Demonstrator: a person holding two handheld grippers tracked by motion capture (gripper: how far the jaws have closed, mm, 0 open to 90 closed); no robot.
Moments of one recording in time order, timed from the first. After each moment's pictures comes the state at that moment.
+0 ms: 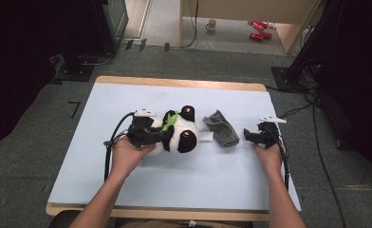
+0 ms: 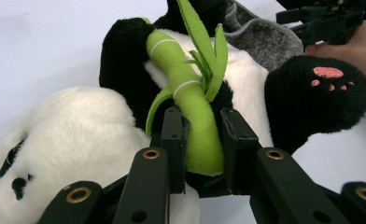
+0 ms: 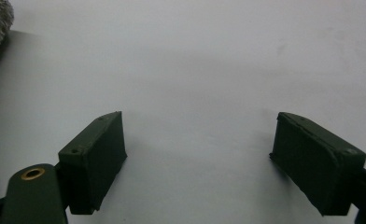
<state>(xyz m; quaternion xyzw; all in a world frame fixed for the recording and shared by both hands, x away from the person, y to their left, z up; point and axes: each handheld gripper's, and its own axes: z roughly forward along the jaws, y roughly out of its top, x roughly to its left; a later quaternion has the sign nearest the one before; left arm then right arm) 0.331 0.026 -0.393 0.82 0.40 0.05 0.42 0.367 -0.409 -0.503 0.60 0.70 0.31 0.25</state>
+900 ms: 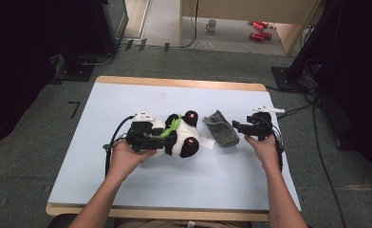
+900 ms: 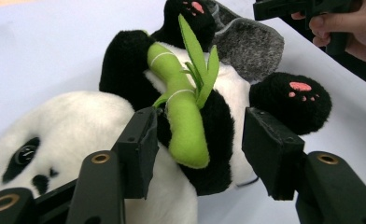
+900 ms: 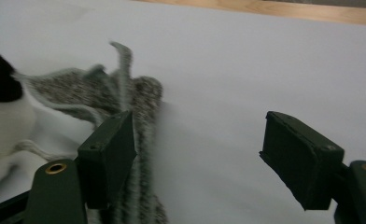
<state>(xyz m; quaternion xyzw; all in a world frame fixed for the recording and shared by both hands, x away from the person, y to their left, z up) 0.324 0.036 -0.393 0.82 0.36 0.05 0.44 0.368 -0.369 -0.446 0.54 0.71 0.41 0.17</state>
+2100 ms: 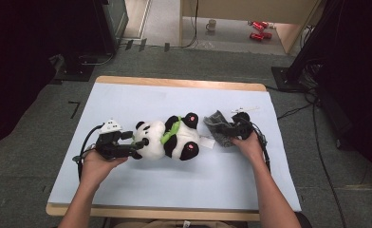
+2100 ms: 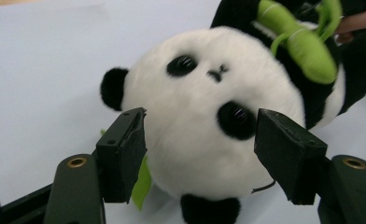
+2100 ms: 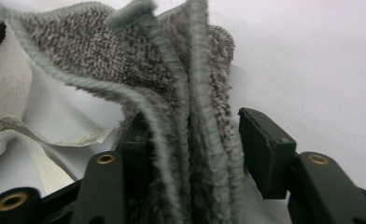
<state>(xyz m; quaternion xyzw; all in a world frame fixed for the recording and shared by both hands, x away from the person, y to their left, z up) 0.312 0.119 -0.422 0.80 0.40 0.11 0.44 0.401 -0.331 -0.488 0.51 0.78 0.37 0.08</state>
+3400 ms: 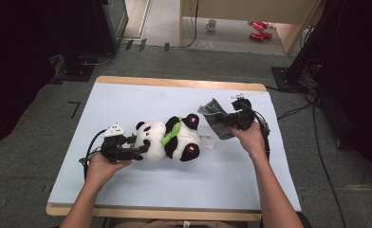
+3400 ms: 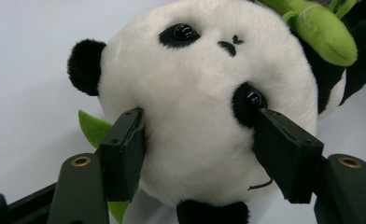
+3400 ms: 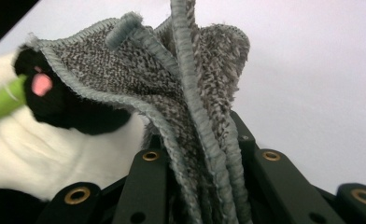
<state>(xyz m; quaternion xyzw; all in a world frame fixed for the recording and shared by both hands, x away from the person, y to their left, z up) 0.318 0.115 -0.451 0.79 0.38 0.06 0.47 0.390 -0.307 -0.400 0.51 0.76 0.39 0.05</state>
